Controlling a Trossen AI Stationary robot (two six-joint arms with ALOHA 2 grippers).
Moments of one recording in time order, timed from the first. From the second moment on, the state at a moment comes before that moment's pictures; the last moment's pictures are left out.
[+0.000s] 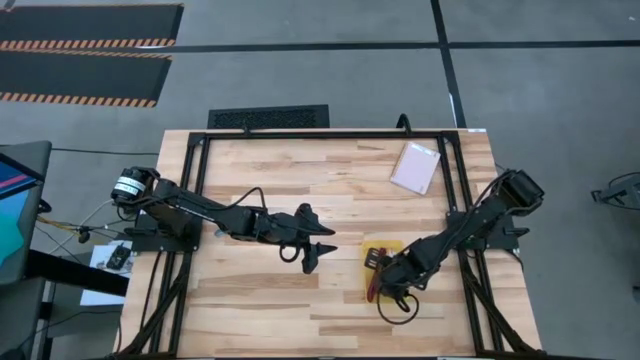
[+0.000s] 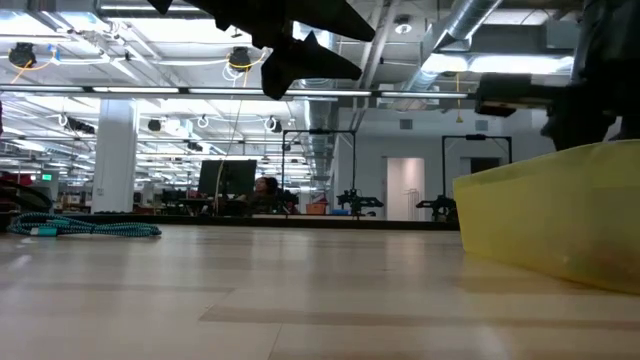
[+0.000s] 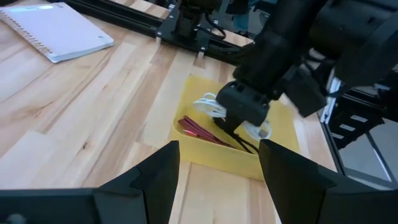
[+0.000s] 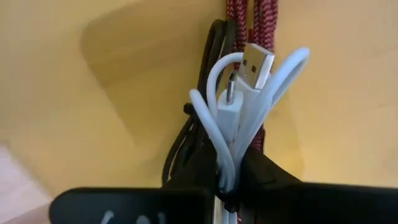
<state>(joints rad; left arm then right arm) -0.22 1.60 0.99 0.19 -0.19 -0.42 0.54 1.63 0.97 -0.70 0.13 -0.66</state>
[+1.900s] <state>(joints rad) -0.22 1.60 0.99 0.17 -0.22 -0.42 0.47 1.65 0.91 -0.59 0.03 -0.60</state>
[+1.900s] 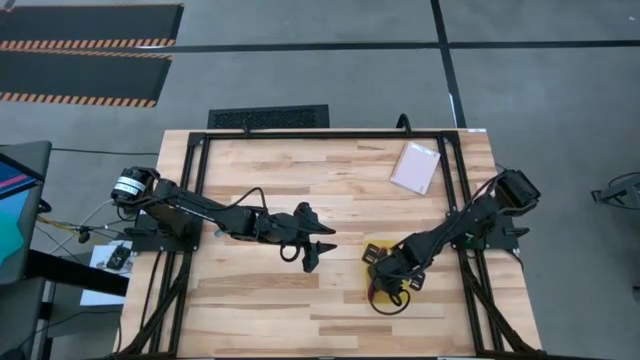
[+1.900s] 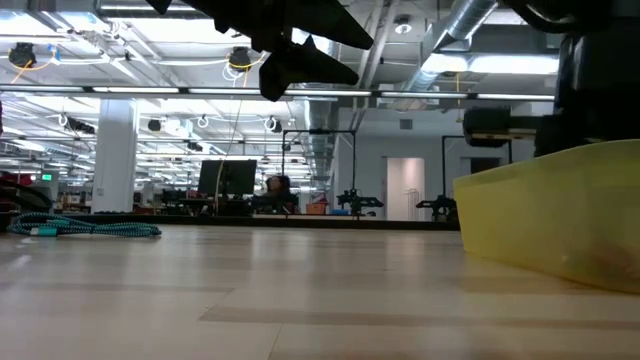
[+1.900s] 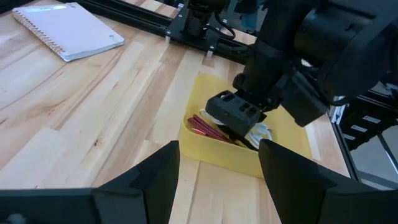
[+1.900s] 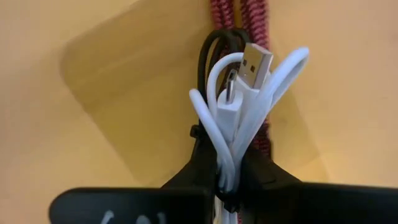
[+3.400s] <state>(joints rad) -0.22 1.60 0.99 0.17 -0.22 -0.42 0.46 1.70 0.94 -0.60 0.03 -0.58</state>
